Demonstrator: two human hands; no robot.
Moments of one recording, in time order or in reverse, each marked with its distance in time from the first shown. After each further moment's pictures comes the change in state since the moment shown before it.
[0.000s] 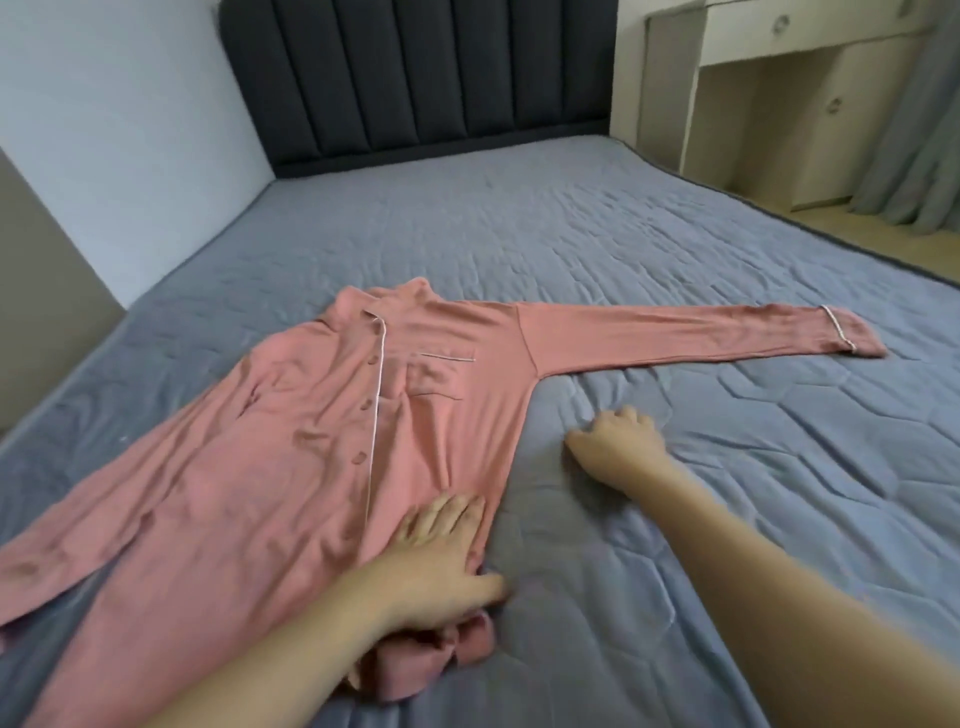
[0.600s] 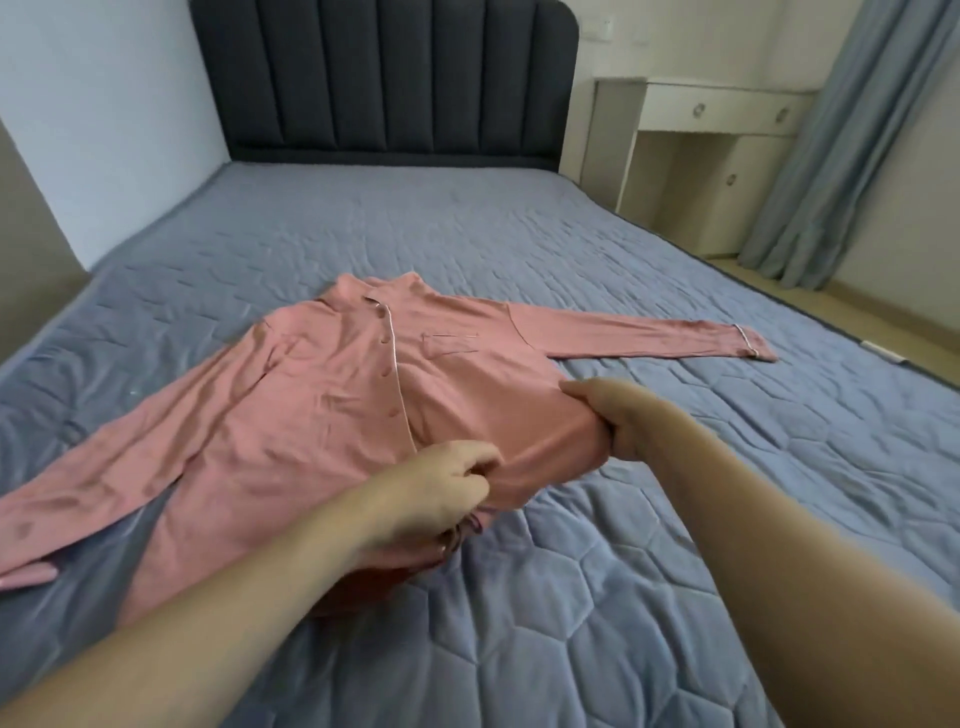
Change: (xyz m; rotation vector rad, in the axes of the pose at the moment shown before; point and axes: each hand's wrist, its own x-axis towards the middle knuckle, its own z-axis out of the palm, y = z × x) left_hand -0.101 -0.031 -0.056 -0.597 0.139 0.393; right_hand -0.114 -0.069 -0.044 1.038 -0.256 0.324
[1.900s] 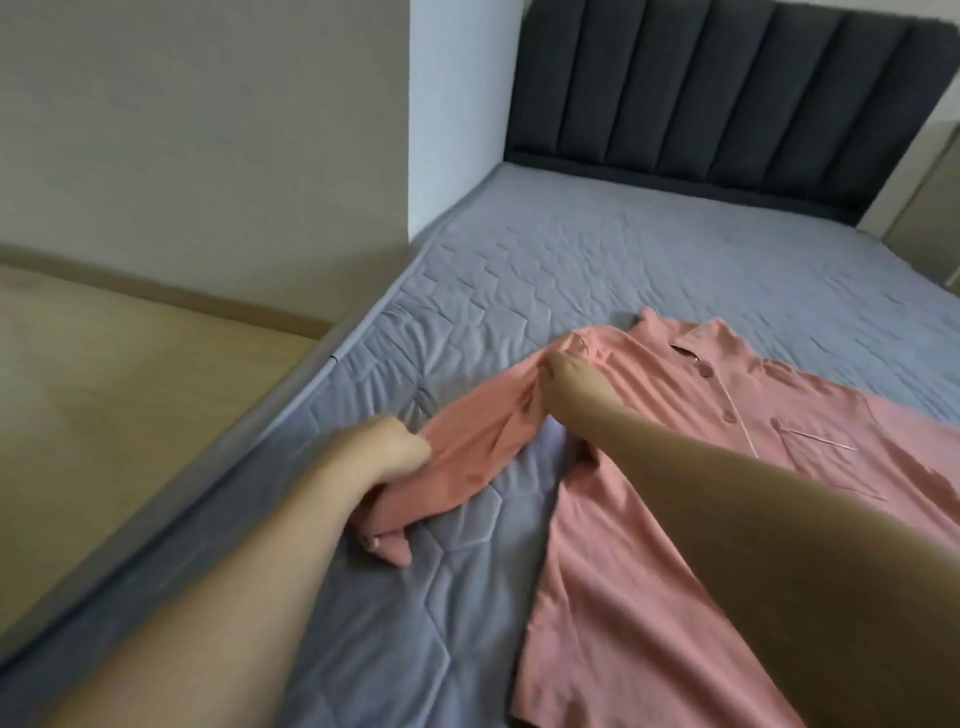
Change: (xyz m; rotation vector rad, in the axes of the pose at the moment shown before) left_hand -0.162 -0.259 -0.213 0.160 0.413 -1.063; right_hand 0.109 -0.044 0.424 -1.171 0.066 -0.974
